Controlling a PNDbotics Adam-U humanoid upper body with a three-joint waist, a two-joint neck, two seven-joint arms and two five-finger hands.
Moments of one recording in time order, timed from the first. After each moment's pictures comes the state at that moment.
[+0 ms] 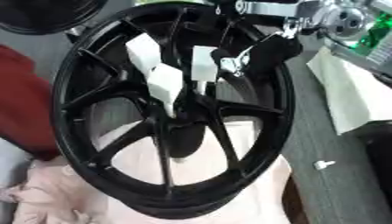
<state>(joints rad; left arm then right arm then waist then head) -0.06 0.31 0.09 -1.98 0.31 -0.05 -0.29 -0.75 -1.20 0.51 -1.99 -0.05 0.31 0.38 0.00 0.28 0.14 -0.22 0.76</state>
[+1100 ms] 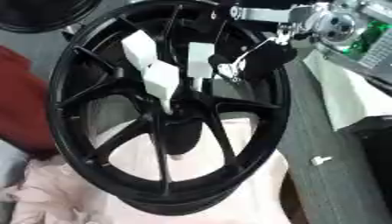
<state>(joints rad) -0.06 0.31 0.09 -1.98 0.30 -0.05 -0.29 -0.73 -1.16 0.53 -1.99 -0.03 0.32 0.40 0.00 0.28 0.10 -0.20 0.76</state>
